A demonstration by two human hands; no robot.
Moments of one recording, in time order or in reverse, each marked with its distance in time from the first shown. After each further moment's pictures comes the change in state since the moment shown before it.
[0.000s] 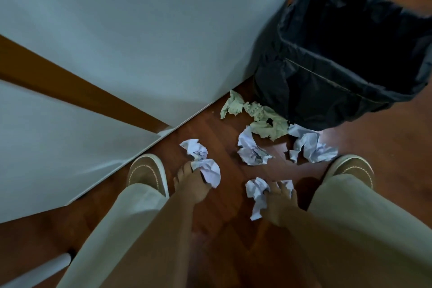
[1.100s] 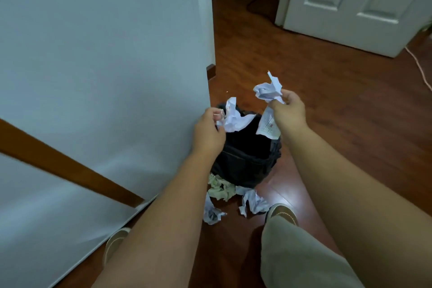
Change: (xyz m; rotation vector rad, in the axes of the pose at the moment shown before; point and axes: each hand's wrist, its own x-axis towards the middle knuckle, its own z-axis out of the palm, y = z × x) left_hand -0.102 0.280 -0.252 -0.656 0.553 0.639; right_hand -0.178 0.030 -0.398 1.339 1.051 -0.197
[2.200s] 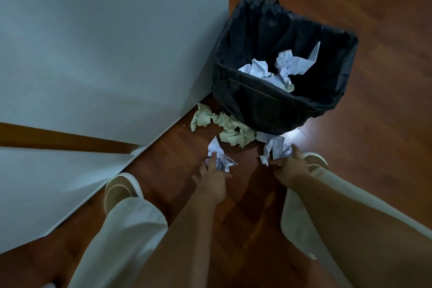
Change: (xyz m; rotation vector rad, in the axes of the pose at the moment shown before) left_hand -0.148 -0.241 0.085 0.626 -0.882 -0.425; right_hand -0.051 0.357 0.008 -1.292 -0.654 0.247
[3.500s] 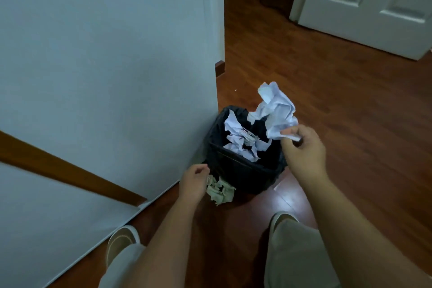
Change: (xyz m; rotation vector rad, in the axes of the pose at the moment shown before) left_hand -0.080 0.058 -0.163 -0.920 0.528 0.026; right_hand -0.168 -0.060 -0.276 0.869 0.801 -0.312
